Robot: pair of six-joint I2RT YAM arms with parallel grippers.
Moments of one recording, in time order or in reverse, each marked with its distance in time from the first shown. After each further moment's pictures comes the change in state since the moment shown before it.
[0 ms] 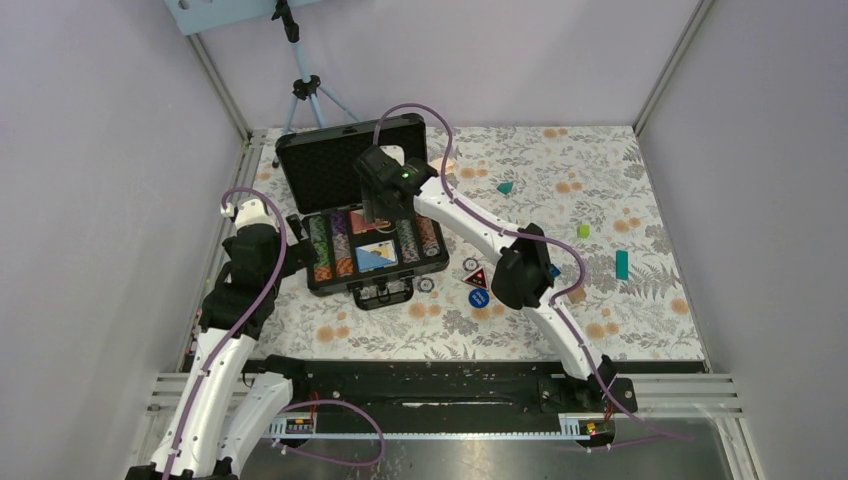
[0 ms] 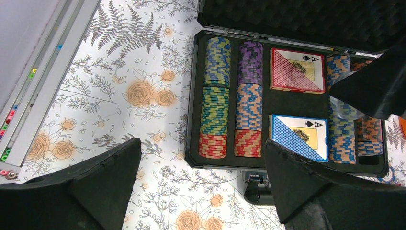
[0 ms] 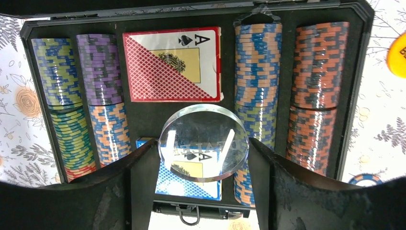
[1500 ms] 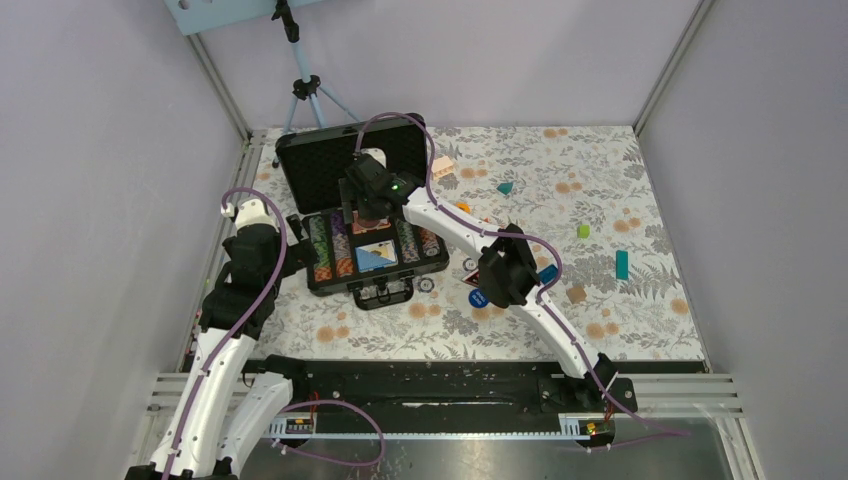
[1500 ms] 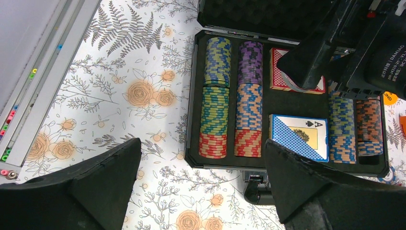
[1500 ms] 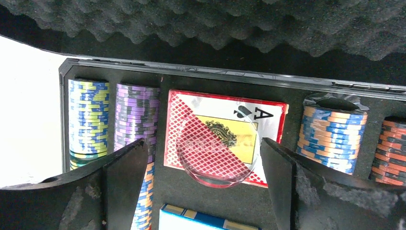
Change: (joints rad) left arm -0.003 0.000 0.000 0.000 -0.003 0.000; right arm 0.002 0.151 0.020 0.309 -0.061 -0.096
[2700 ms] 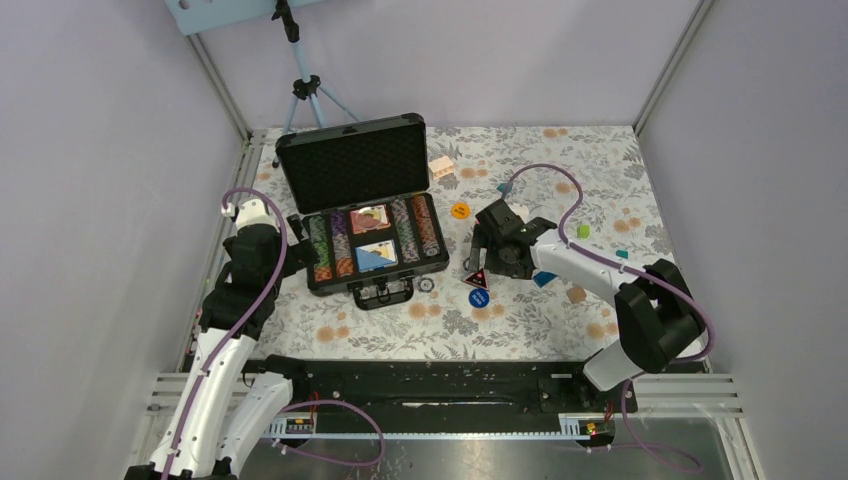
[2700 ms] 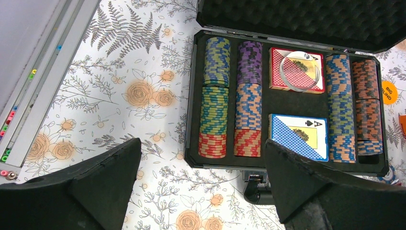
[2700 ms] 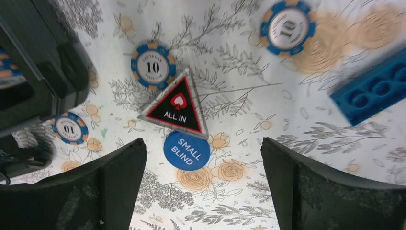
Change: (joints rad) left arm -0.006 -0.002 0.000 0.000 -0.003 0.000; right arm -0.256 -1.027 -1.463 0.102 0.044 0.181
